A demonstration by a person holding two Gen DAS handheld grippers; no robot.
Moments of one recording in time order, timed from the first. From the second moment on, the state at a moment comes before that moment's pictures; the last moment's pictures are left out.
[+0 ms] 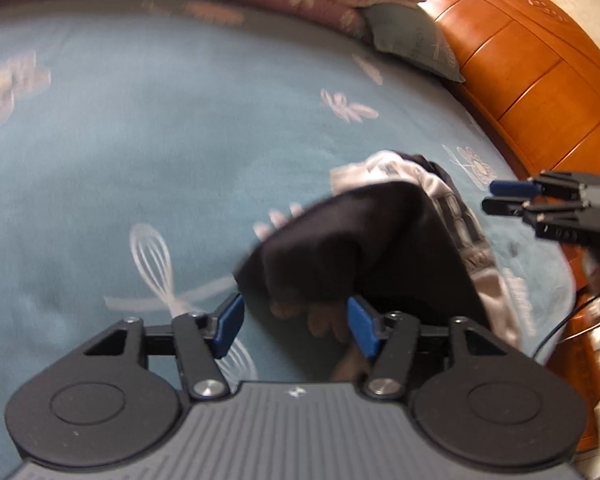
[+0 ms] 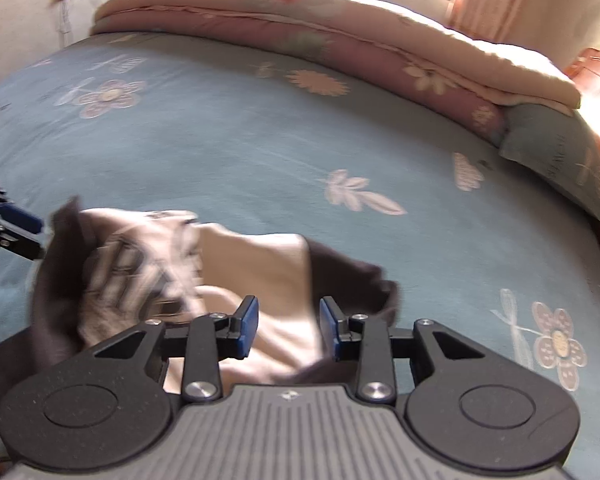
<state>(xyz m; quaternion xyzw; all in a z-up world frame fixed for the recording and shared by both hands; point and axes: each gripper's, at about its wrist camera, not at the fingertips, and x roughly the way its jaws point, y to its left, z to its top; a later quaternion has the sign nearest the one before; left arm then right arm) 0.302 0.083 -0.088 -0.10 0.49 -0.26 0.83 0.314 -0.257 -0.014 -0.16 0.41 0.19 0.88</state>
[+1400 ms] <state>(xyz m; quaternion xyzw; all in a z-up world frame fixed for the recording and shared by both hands) 0.332 0.079 -0.102 -0.33 0.56 -0.23 0.72 0.234 -0.148 -0.037 -0.10 0.48 0.38 0.78</state>
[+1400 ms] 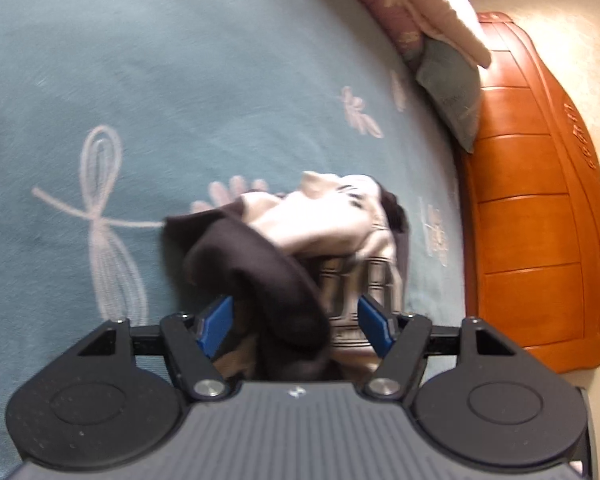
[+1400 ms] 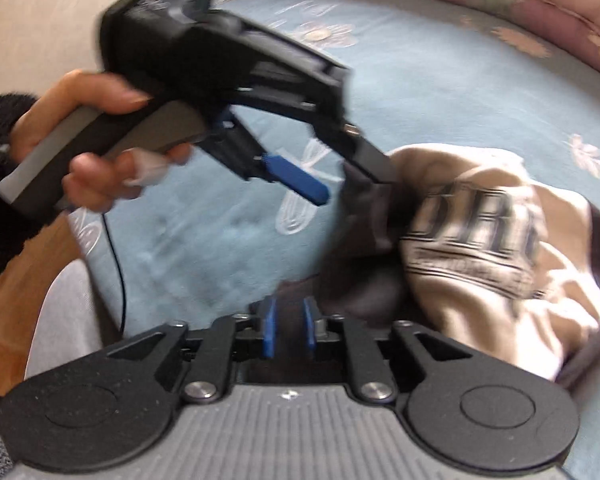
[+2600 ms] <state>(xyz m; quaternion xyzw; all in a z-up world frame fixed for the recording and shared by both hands) 0.340 0.064 -0.138 -0.28 0.53 -0.12 0.79 0.214 -0.207 -0.049 -0.11 0.46 0.31 0.83</state>
